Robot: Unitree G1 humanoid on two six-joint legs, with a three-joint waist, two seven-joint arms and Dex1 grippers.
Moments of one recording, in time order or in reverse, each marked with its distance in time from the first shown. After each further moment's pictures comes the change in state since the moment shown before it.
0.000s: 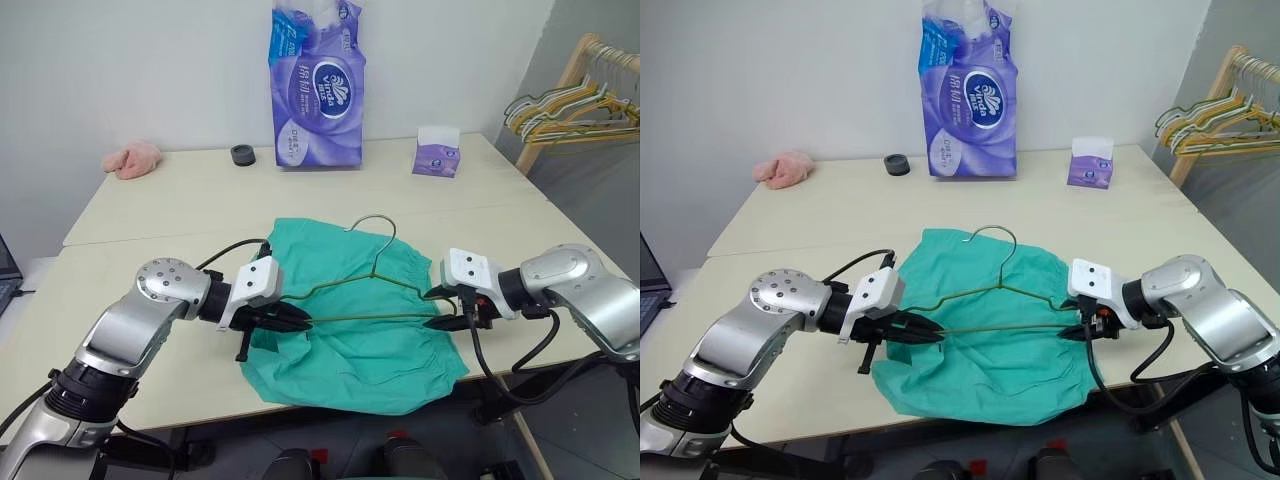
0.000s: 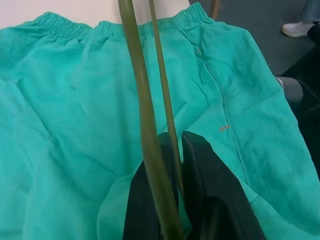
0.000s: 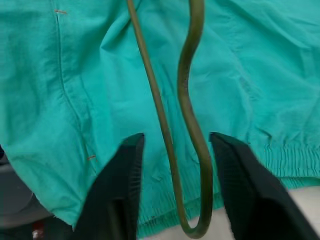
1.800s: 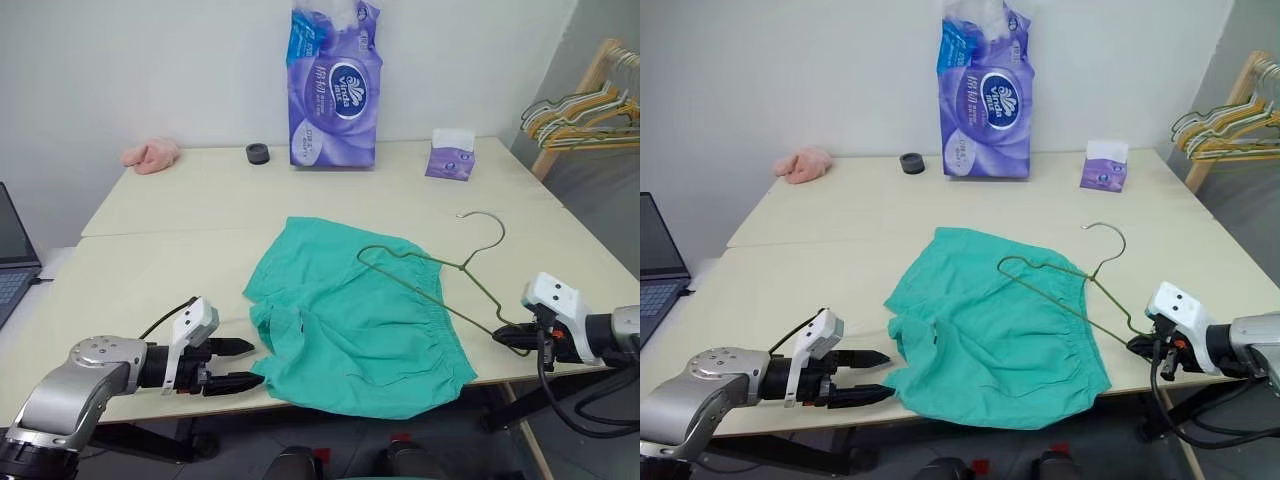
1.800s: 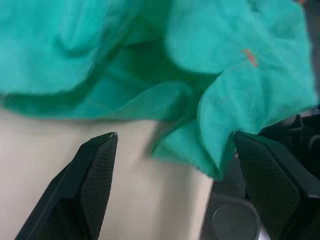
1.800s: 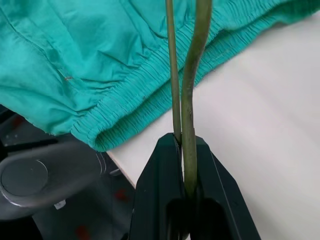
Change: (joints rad) left arm 0.363 0.028 0.278 0.018 -0.195 0.202 0.119; right arm 0.624 -0.057 -0.611 -0.089 0.085 0.137 -0.071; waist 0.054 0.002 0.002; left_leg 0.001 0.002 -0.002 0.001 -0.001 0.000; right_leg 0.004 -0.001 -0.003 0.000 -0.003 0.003
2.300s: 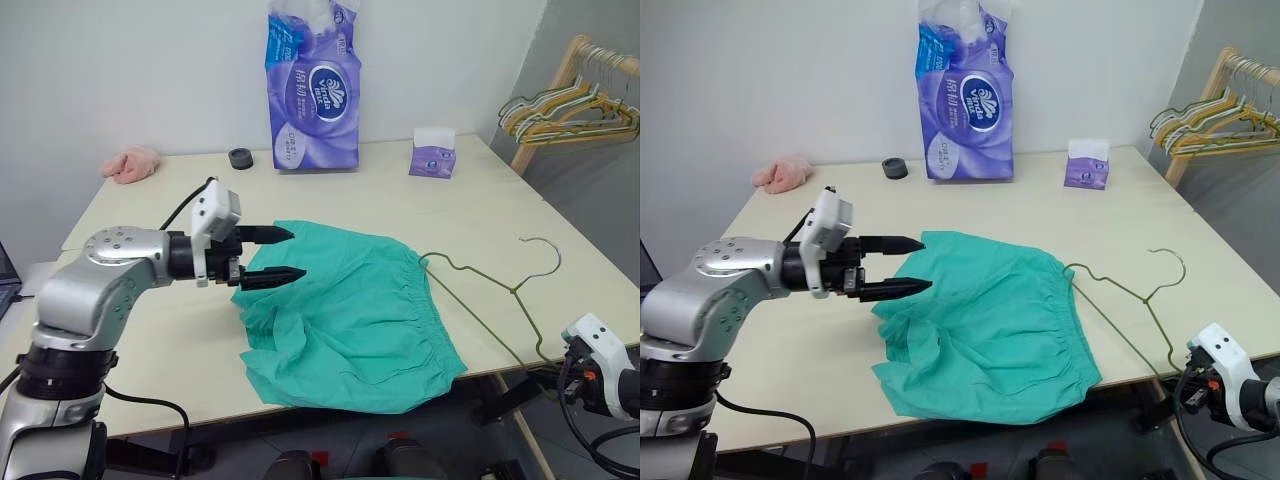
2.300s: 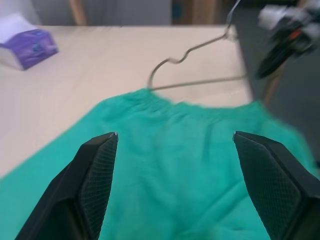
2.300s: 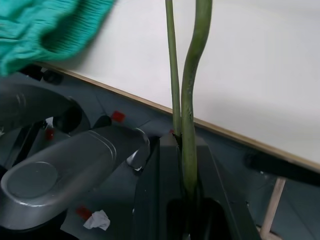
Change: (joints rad) left arm -0.511 -0.061 -0.118 0.100 0.092 -0.174 0.088; right arm 0.229 0.136 -0.141 0.063 0.010 0.086 -0.137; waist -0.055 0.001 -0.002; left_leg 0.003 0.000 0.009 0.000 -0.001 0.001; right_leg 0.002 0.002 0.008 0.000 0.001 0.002
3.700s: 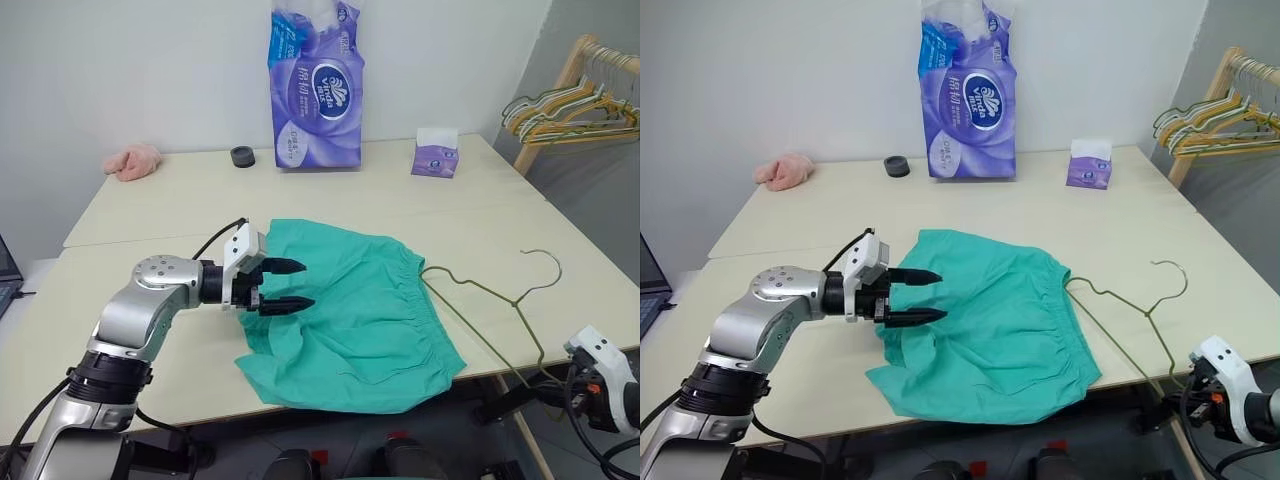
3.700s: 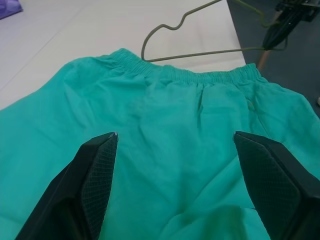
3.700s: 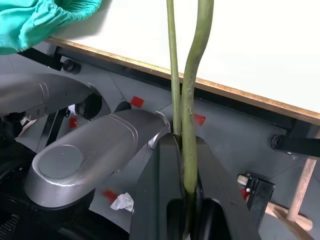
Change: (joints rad) left arm 0.101 -0.085 -0.055 0.076 0.013 0.000 -0.091; right arm 0.066 -0.060 -0.008 -0.026 0.101 0.065 0.008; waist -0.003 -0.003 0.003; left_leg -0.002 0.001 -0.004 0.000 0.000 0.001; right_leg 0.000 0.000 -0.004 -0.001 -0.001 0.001
